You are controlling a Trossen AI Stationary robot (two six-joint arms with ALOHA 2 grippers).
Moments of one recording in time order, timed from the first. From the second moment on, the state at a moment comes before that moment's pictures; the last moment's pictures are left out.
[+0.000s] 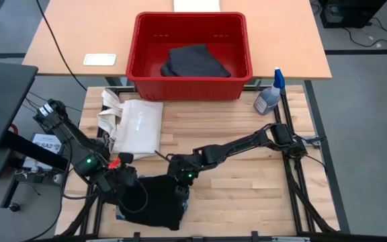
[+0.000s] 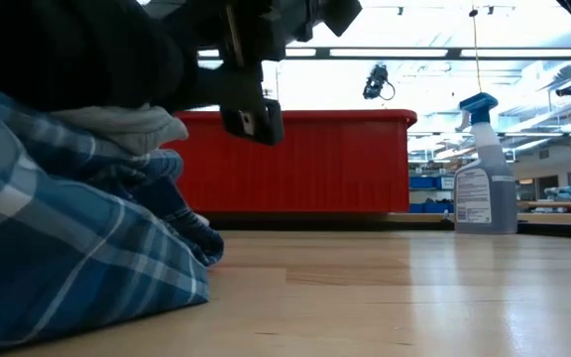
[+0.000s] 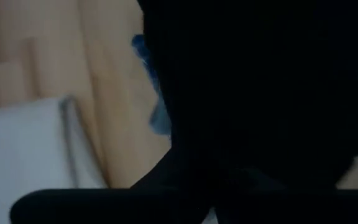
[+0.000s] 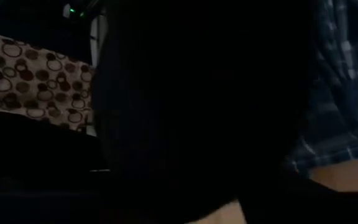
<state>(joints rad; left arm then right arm) -0.83 1.21 1.04 -1.09 -0.29 -0.60 0.22 2.17 1.72 -0.32 -0.47 0.71</state>
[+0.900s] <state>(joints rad) -0.83 1.20 1.21 -1.55 -0.31 -0.86 0.05 2.00 1.72 -0.72 -0.49 0.70</state>
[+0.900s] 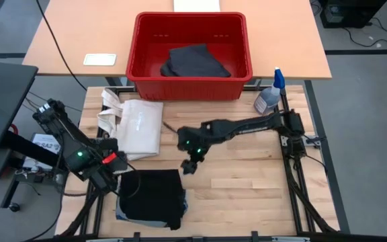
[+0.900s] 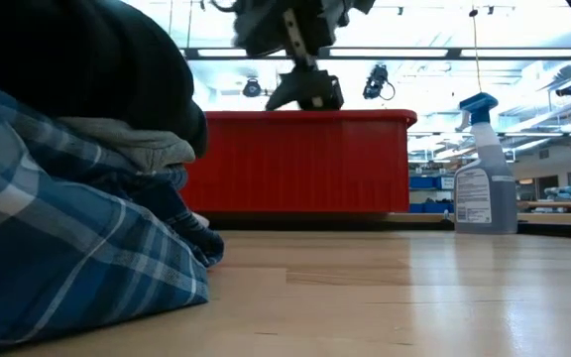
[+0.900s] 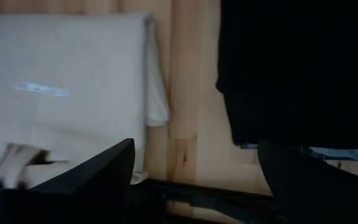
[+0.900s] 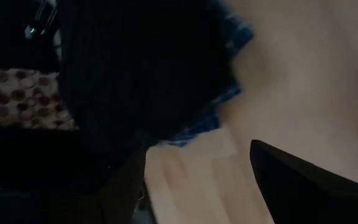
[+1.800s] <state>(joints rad) -0.25 1.05 1.43 -1.21 -0.90 -0.55 -0.32 1.78 1.72 -0.46 -0.29 0.44</state>
